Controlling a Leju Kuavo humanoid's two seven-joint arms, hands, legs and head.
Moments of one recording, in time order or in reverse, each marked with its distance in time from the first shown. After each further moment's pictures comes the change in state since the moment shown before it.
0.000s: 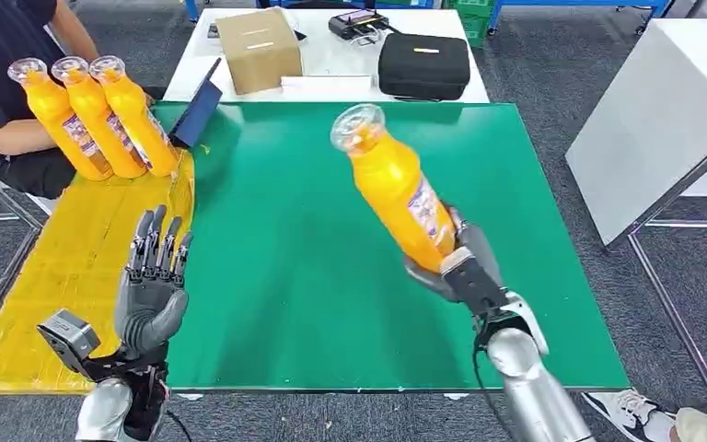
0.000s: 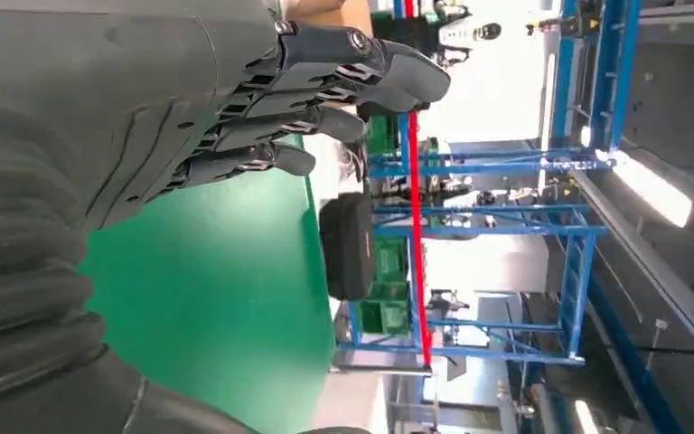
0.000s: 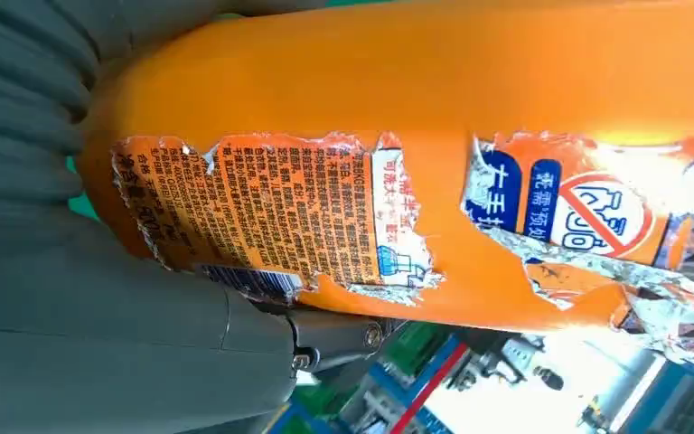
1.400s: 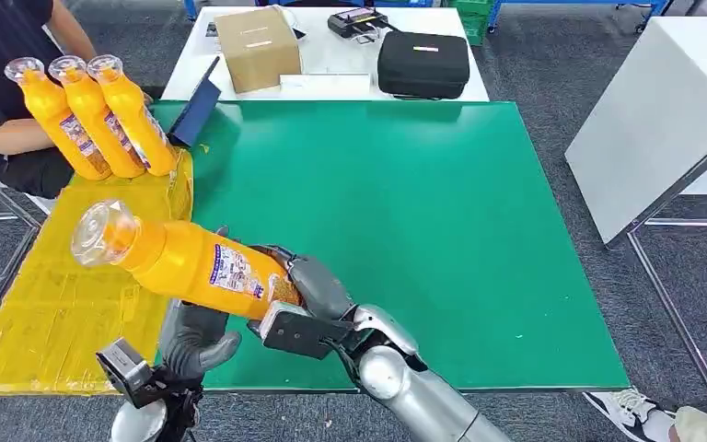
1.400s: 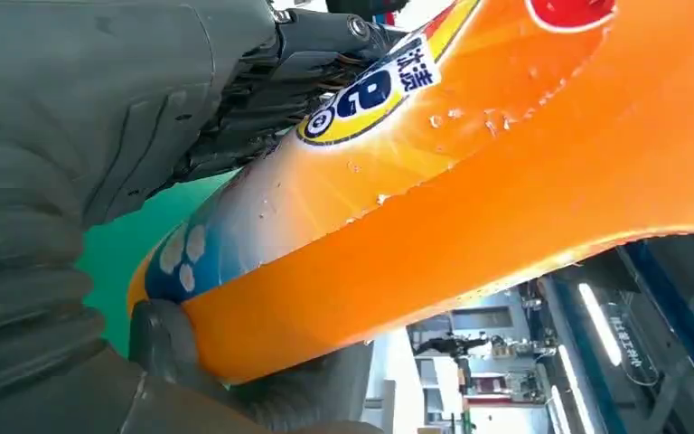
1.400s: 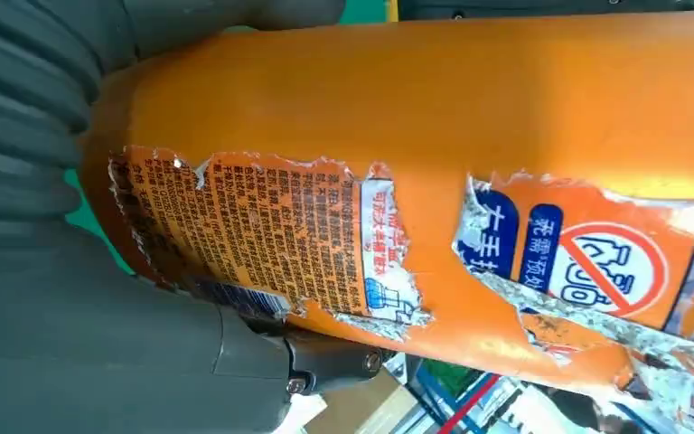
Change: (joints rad) left arm 0.040 -0.001 -0.165 -0.002 -0.166 -0.043 -0.075; right arm -0.164 0.218 0.487 0.212 0.098 0.061 0.067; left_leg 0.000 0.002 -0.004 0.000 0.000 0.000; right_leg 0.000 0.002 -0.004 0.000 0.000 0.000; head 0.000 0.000
